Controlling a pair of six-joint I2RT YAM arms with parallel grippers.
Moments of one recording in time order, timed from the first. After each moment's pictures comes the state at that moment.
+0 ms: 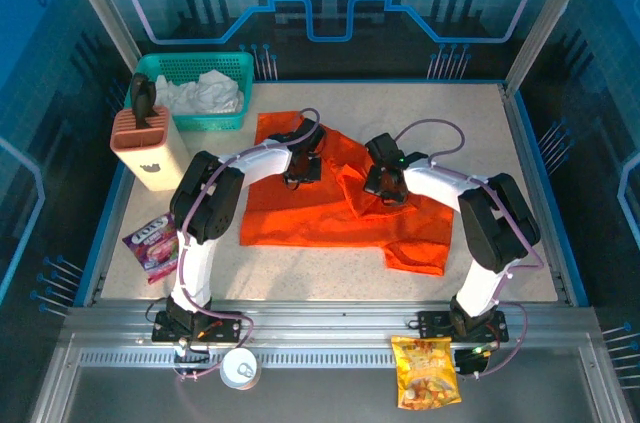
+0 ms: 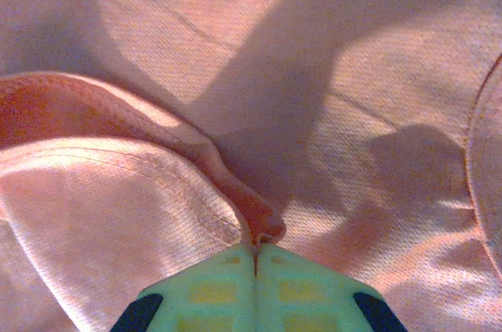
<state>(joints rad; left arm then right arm) -0.49 2.10 1.47 -0.58 -0.07 -0.52 0.47 1.76 1.10 -0.52 0.11 0.81</state>
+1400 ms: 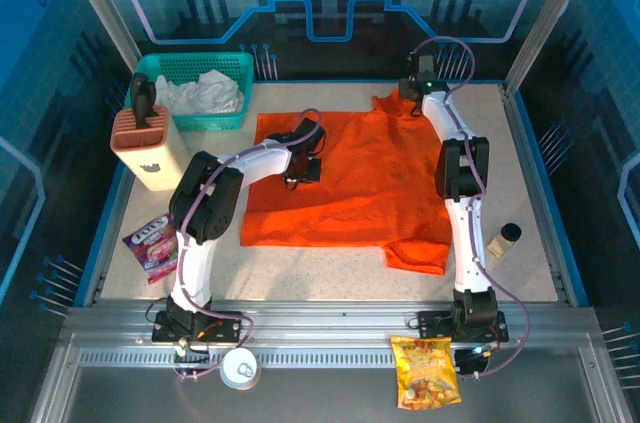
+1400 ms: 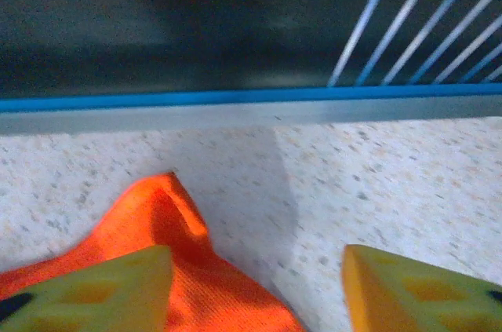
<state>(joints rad) -0.49 2.08 1.47 -0.58 -0.08 -0.45 0.08 2.63 2.41 -0.51 0.23 0.08</state>
